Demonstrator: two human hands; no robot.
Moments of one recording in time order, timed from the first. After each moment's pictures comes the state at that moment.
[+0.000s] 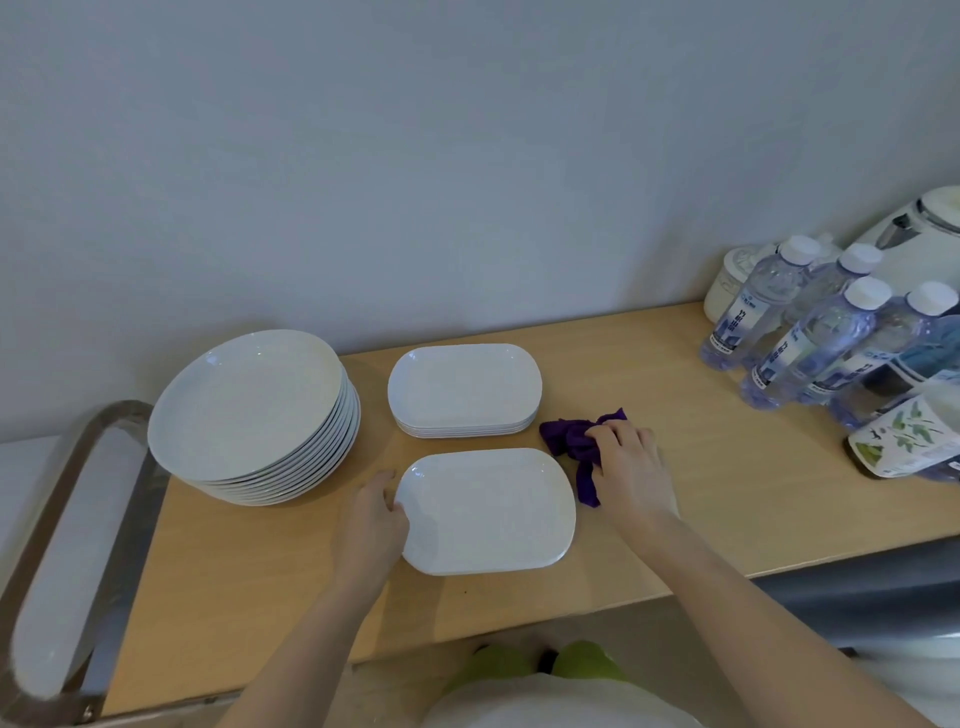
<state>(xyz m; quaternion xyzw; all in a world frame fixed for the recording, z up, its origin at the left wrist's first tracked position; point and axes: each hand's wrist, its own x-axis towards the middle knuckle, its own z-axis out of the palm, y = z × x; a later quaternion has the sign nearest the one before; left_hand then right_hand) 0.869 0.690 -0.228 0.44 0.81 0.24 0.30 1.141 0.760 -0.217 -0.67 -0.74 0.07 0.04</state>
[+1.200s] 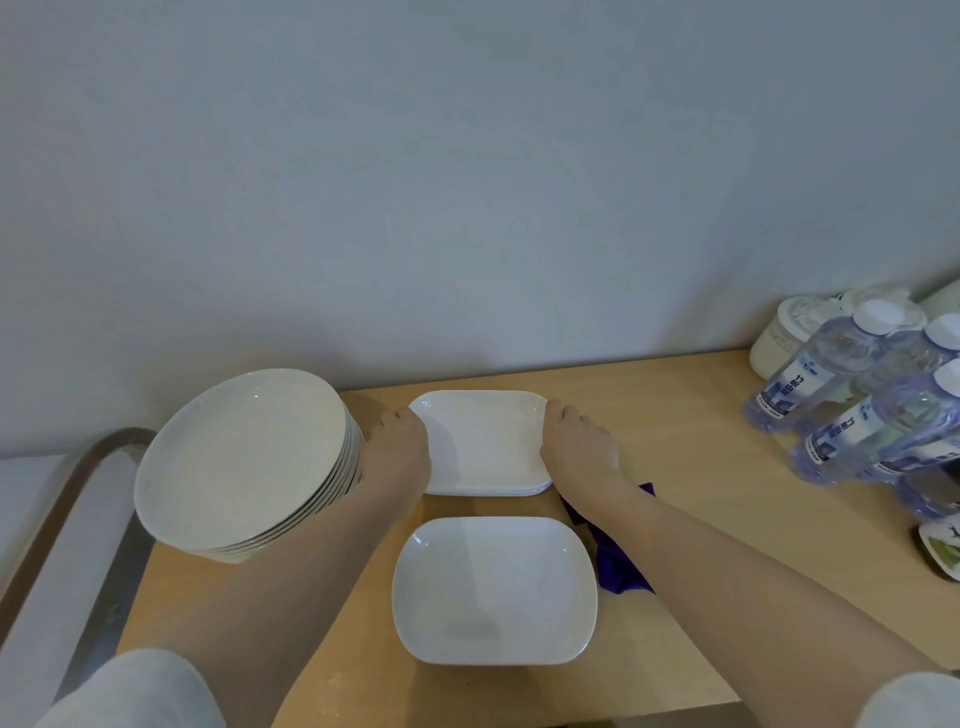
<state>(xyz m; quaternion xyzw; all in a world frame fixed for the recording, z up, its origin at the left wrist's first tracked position) 0.863 0.837 -0.200 0.56 0.82 -0.06 0.10 1.060 0.884 -0.224 -0.62 -0.78 0.05 -0.04</state>
